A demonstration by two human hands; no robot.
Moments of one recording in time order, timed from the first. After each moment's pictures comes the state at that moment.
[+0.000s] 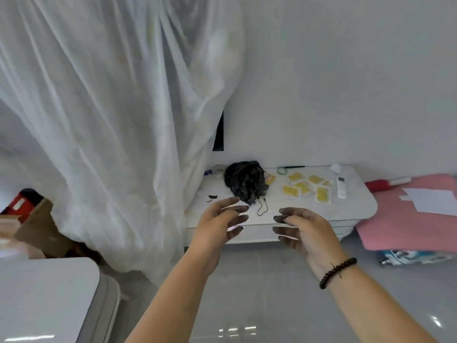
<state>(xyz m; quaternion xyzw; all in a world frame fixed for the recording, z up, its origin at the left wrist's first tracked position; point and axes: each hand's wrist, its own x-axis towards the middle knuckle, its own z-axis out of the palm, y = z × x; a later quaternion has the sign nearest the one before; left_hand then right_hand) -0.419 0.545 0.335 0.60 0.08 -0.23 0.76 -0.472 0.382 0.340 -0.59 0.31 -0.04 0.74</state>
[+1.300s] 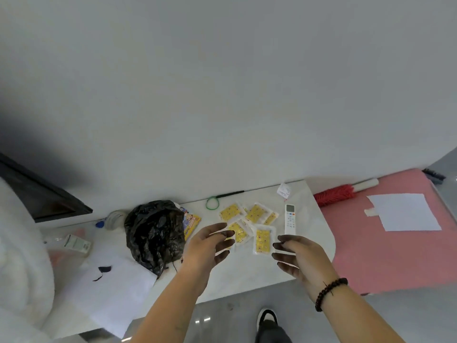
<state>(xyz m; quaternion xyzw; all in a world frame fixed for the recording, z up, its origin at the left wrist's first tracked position) -0.111 0.084 0.208 0.61 0.19 -0.34 0.69 -0.201 -0.091 0.215 -0.50 0.47 0.03 0.72</state>
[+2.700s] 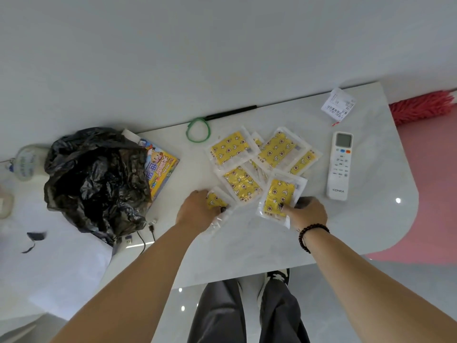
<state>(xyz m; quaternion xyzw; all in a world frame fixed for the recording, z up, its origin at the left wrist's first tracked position) 0.005 0.047 -0.180 0.91 -0.02 -0.39 0.14 -0.100 -0.161 -0.171 -0.67 0.57 0.16 0.45</state>
